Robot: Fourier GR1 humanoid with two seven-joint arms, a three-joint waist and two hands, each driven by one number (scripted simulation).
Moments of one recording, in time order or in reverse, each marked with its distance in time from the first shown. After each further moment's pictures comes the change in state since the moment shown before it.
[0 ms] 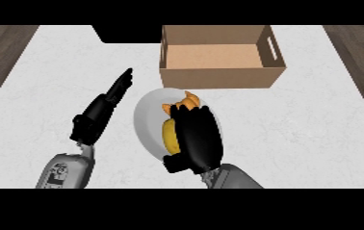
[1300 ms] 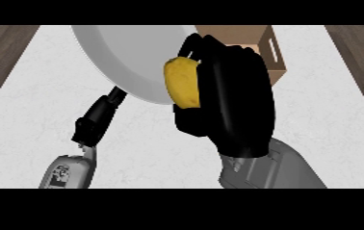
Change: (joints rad) left arm 0.010 -0.024 0.003 -0.013 -0.026 -0.015 -0.001; right arm -0.351 0.007 -0.289 -0.302 -0.132 0.185 0.249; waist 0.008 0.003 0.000
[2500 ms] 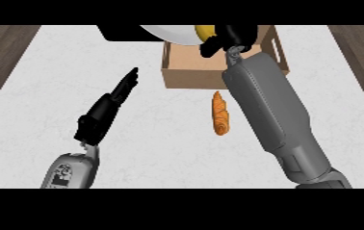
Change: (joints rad) left arm -0.014 -0.024 0.001 -0.022 -0.011 -0.018 0.033; right arm -0.247 -0.039 -0.343 0.830 0.027 -0.350 -0.389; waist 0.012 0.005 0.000
